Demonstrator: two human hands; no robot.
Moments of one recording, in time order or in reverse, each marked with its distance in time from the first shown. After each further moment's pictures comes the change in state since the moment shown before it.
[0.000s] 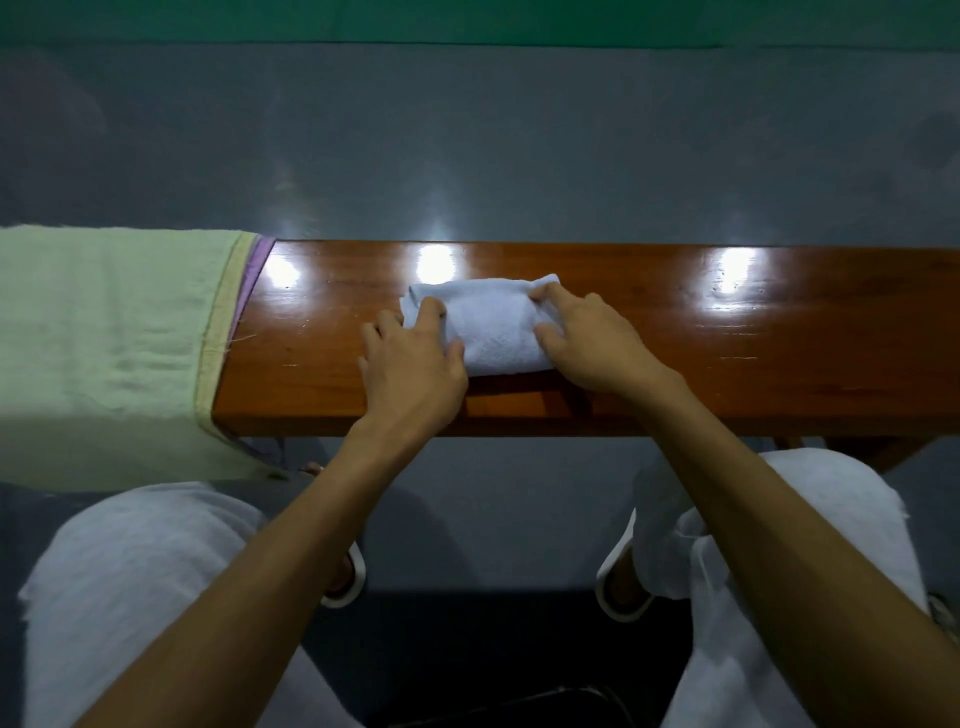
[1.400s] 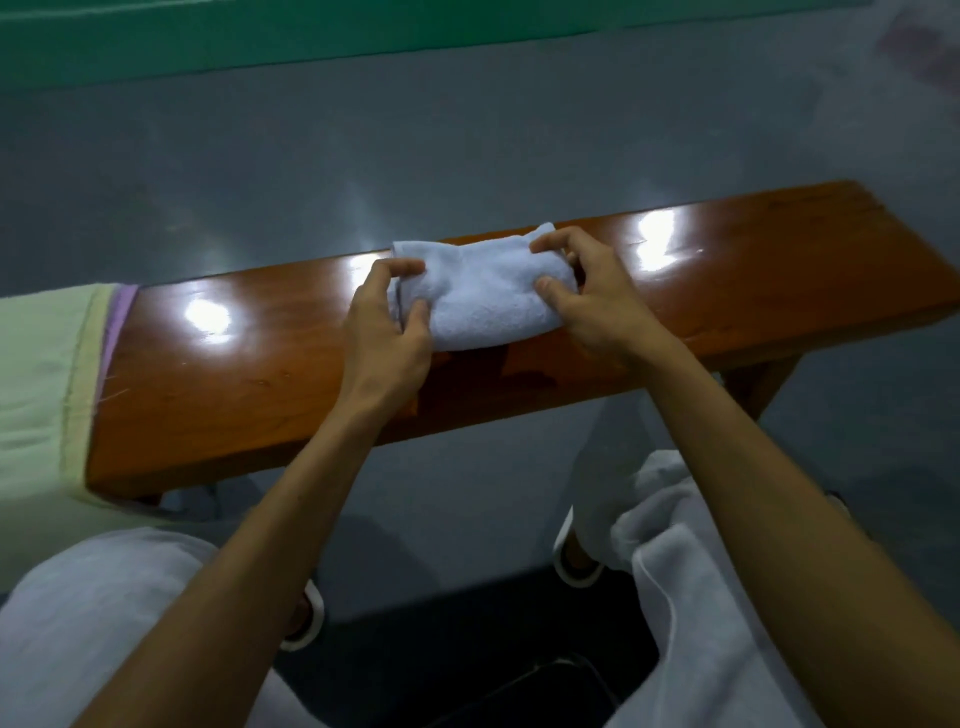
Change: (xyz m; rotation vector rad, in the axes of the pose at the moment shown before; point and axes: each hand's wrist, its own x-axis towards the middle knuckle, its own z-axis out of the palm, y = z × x) left_hand 0.003 0.086 0.012 -0.678 0.053 0.250; right_hand -0.053 0.094 -0.051 0.586 0.386 -0.036
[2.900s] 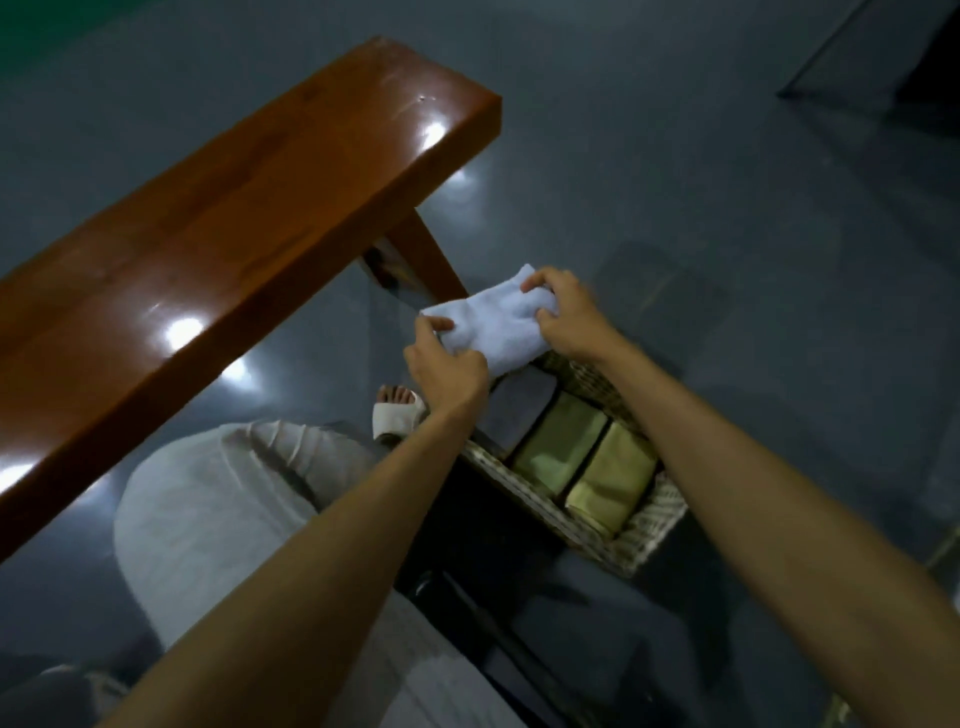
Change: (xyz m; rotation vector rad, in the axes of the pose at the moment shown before) left_hand -0.240 0.135 0.366 -0.116 -0.485 -0.428; right_hand -0.298 0.272 -0.210 -0.183 0.355 0.608
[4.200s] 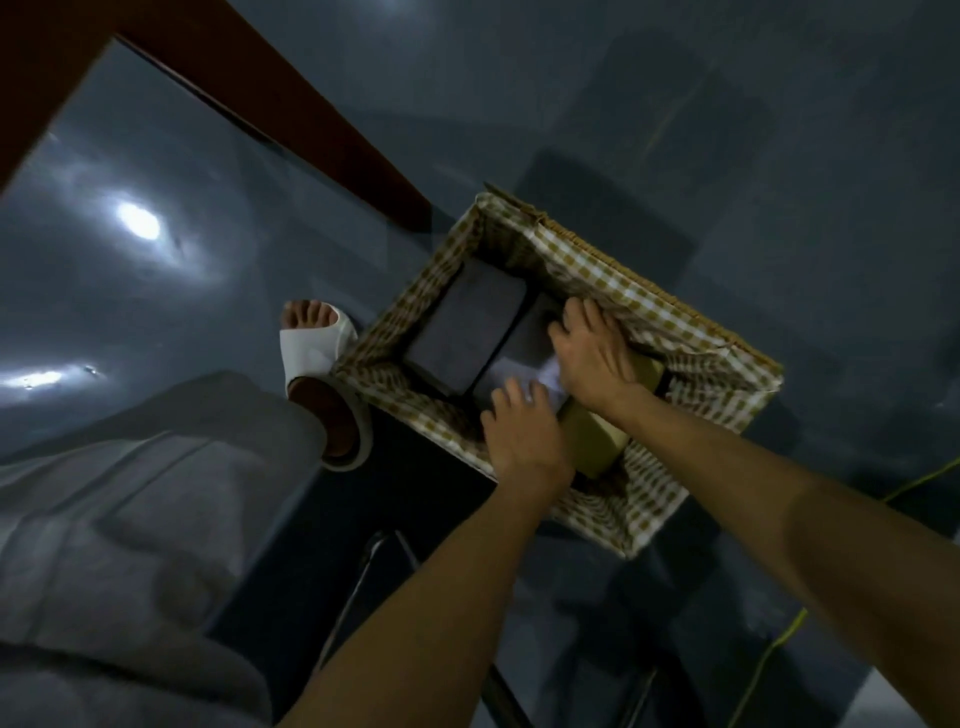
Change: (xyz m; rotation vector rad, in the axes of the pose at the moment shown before) left_hand -0.032 -0.191 0.141 1.213 -0.729 0.169; right_hand -0.044 0.224 0.122 -0.784 -0.235 -0.050
